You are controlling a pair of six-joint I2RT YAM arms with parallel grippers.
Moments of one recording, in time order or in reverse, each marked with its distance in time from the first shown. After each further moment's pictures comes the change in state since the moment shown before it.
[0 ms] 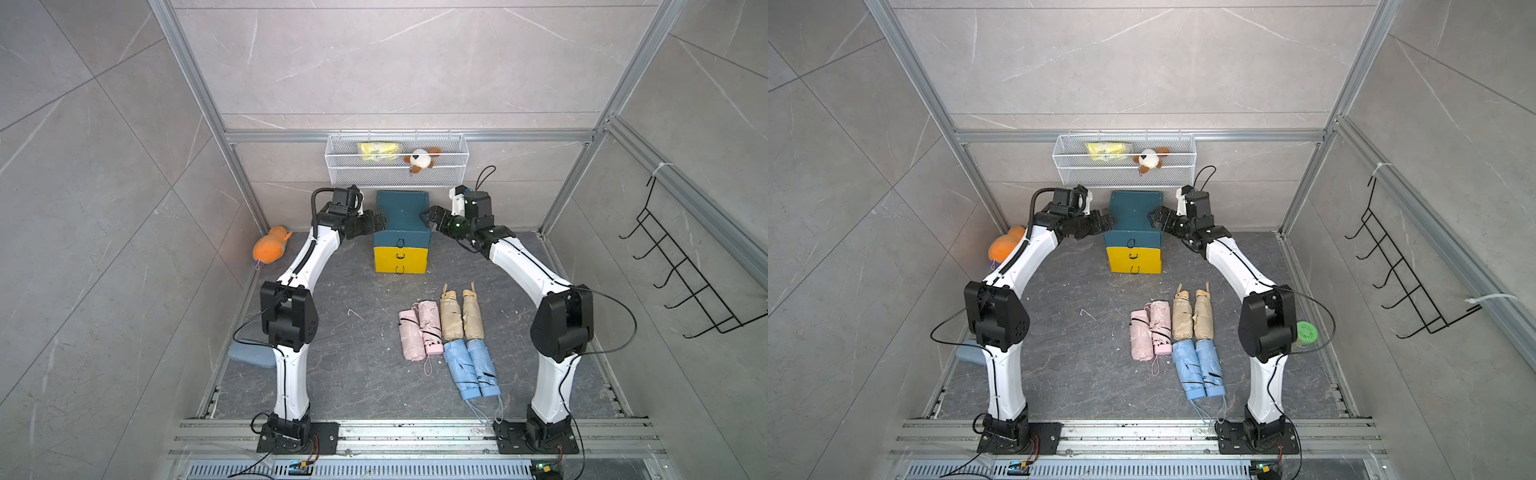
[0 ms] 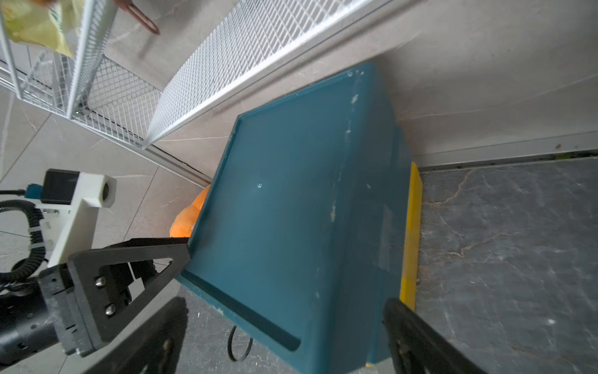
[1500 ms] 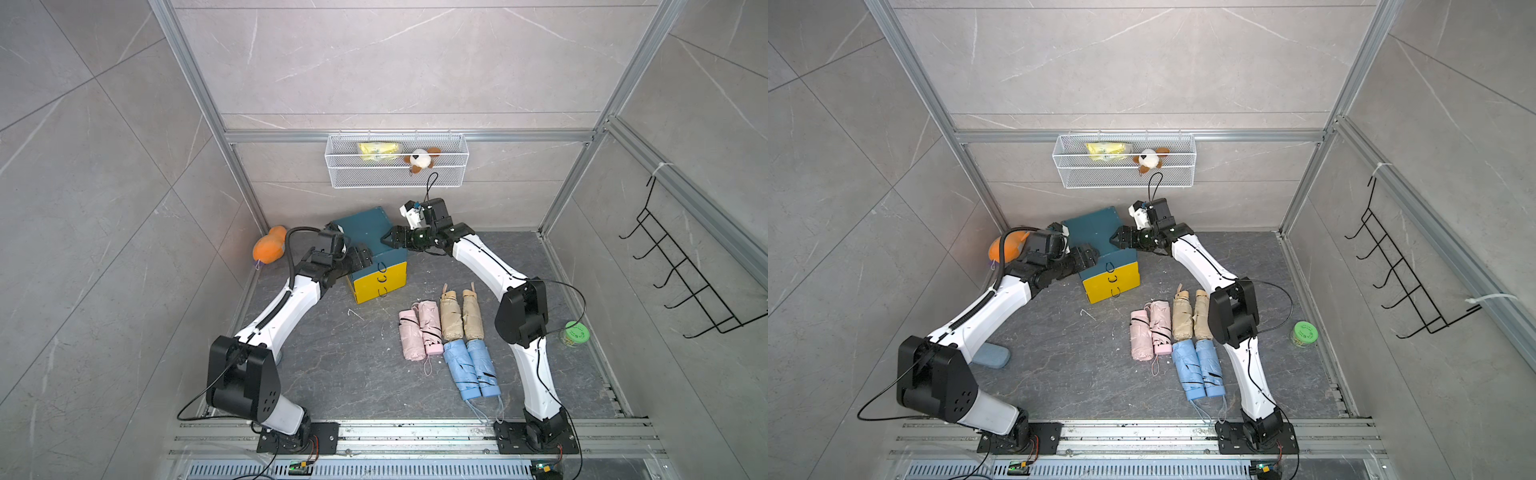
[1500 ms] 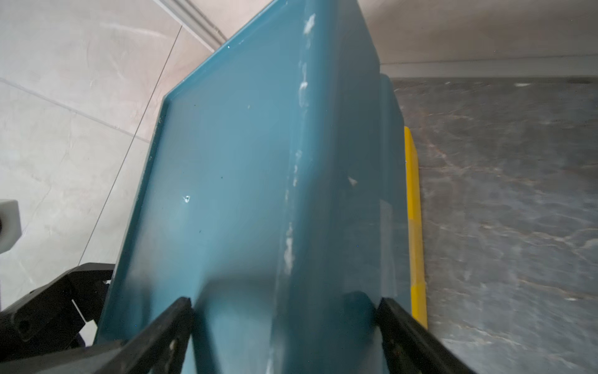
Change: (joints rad) left arm -0.050 -0.629 -0.867 0.261 -0.204 -0.177; right arm 0.174 0.254 0.323 -0.284 -0.209 -0.156
